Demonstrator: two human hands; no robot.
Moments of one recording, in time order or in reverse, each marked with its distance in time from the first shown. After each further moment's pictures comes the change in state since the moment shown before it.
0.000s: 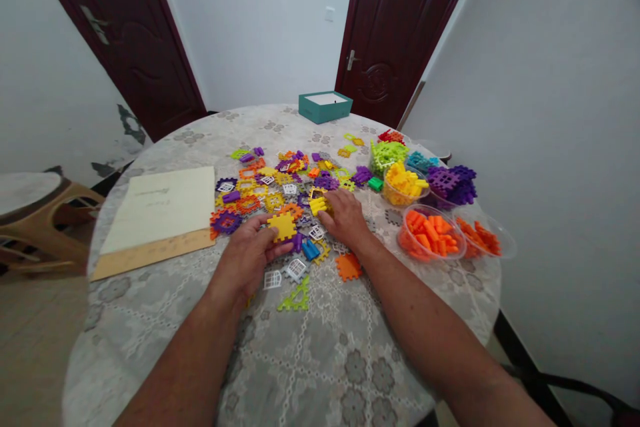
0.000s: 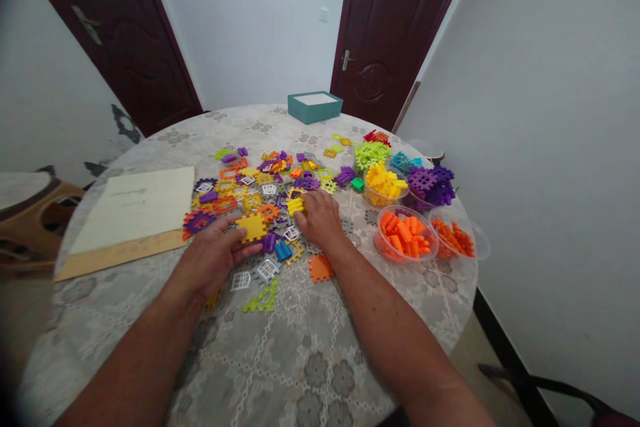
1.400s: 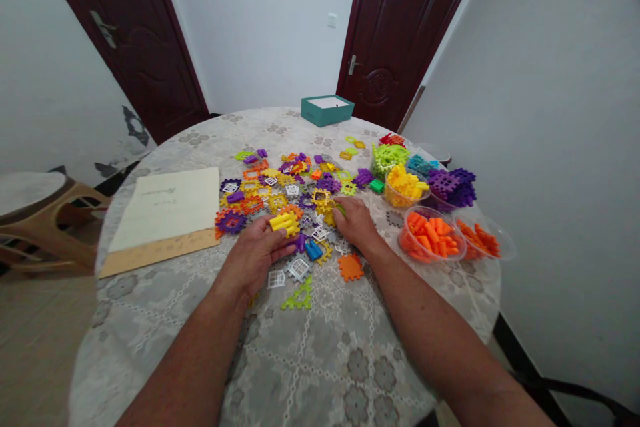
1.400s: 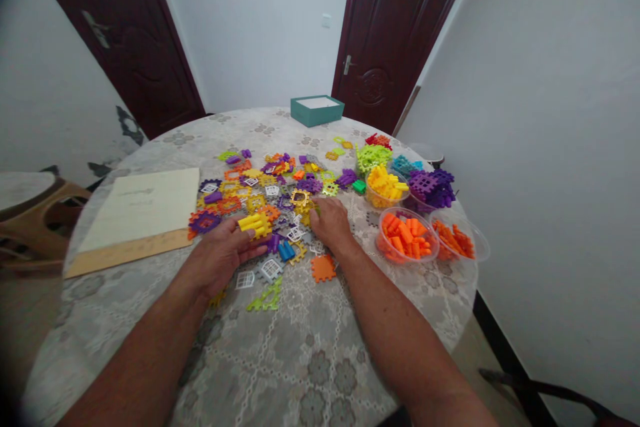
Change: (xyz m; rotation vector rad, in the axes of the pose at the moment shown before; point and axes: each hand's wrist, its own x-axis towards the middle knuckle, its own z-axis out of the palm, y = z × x) left_hand -0.001 0.001 -0.005 0.009 -0.136 -0.028; right_hand -0.004 0.020 0.003 0.080 0.045 0.094
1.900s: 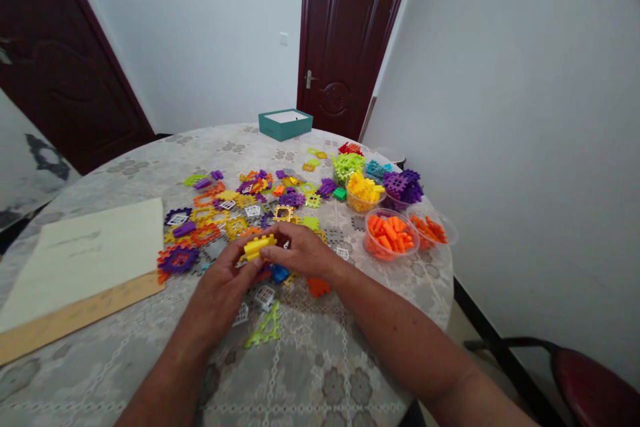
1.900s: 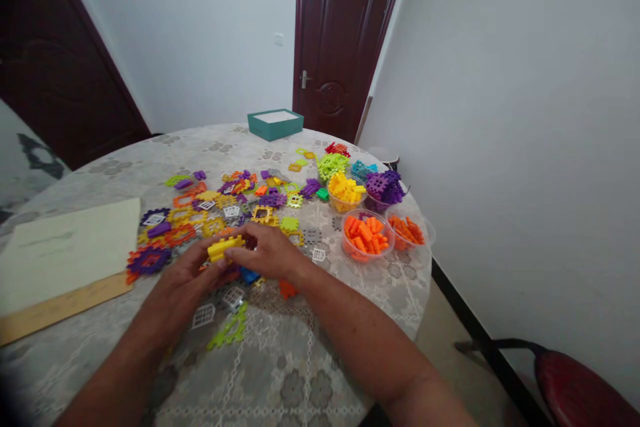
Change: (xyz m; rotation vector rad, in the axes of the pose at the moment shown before) left_hand -0.003 0.000 0.008 0.341 -0.157 0.211; right_hand -0.016 -0.085 -0.036 0.722 -0.272 -0.051
